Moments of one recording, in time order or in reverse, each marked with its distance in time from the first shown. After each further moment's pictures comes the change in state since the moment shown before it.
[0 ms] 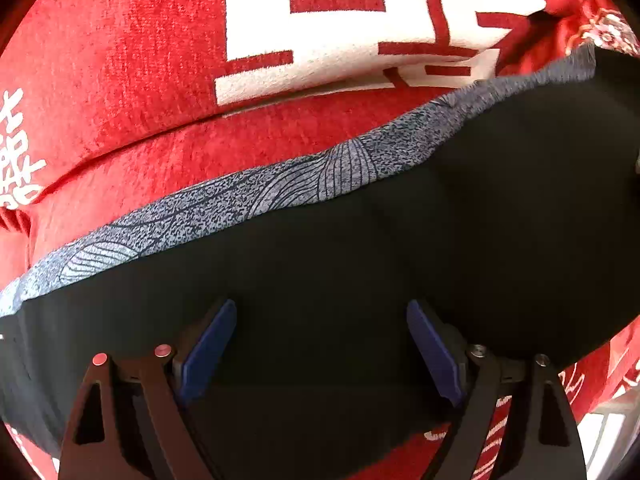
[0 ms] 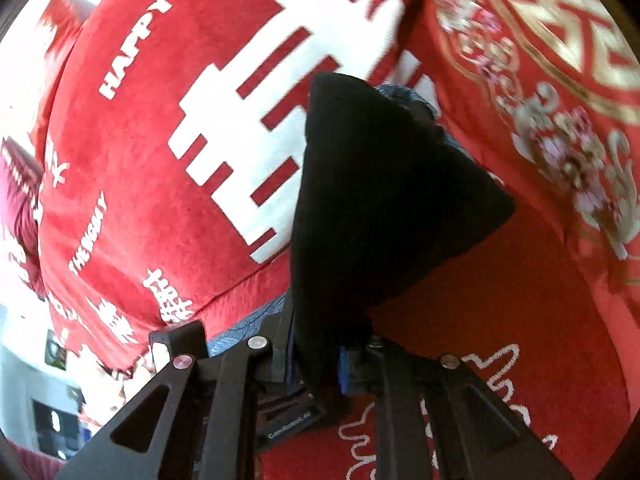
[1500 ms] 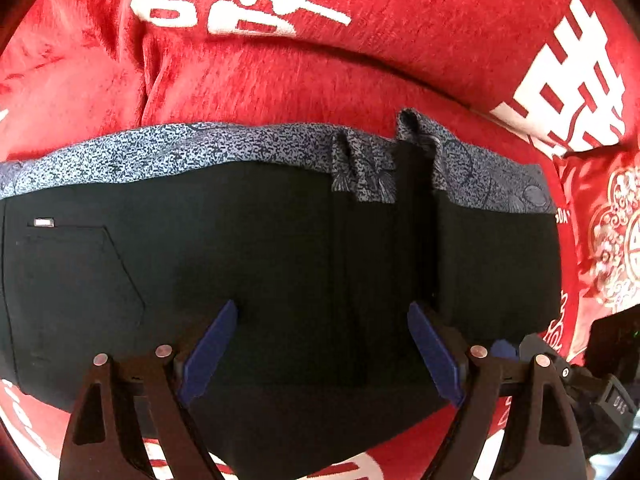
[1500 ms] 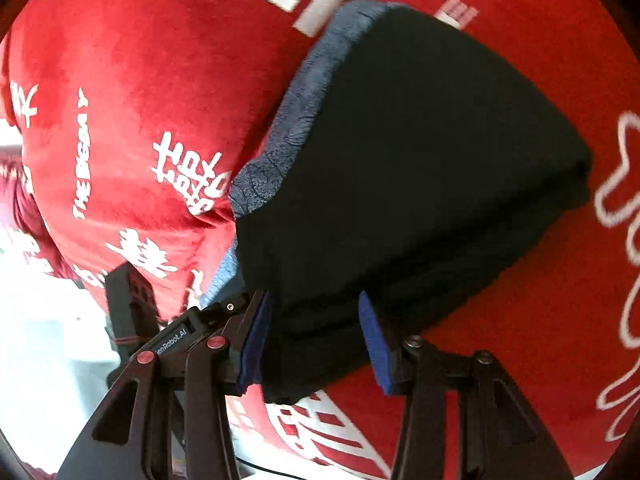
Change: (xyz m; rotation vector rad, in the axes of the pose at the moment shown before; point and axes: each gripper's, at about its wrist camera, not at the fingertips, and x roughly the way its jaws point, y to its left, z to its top) left arm -0.047 0.248 -0.059 -0.349 0.188 -0.147; right arm 0.108 0.057 -0.141 0.290 0.386 0.175
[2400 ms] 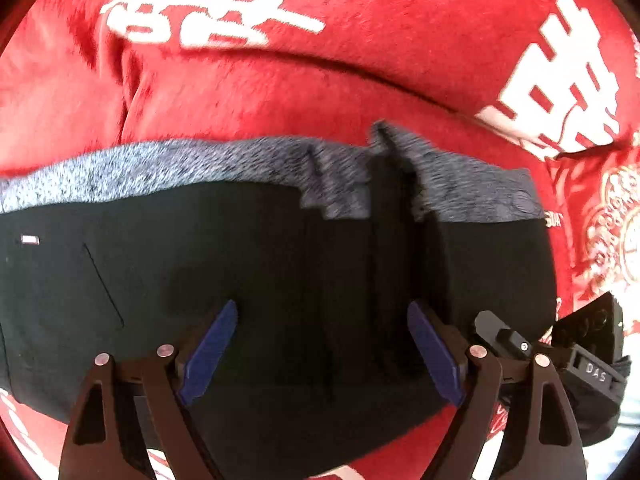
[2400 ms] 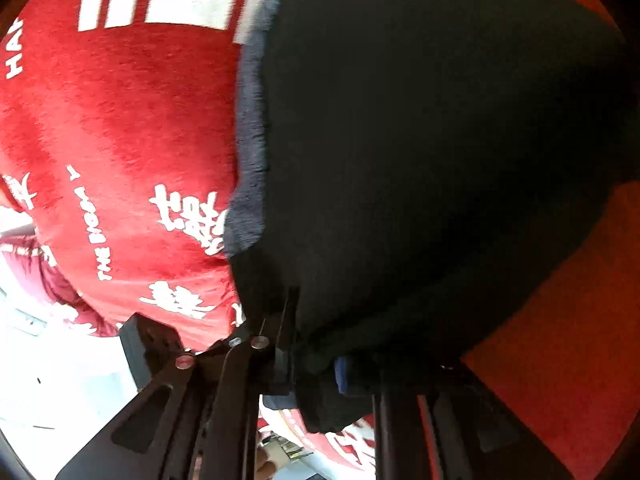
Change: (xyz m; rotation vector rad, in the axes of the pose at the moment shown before) left arm -0.007 -0.017 0.000 0.036 -0.040 -0.045; right arm 0.012 -0.029 0.013 0.204 -0.015 0.147
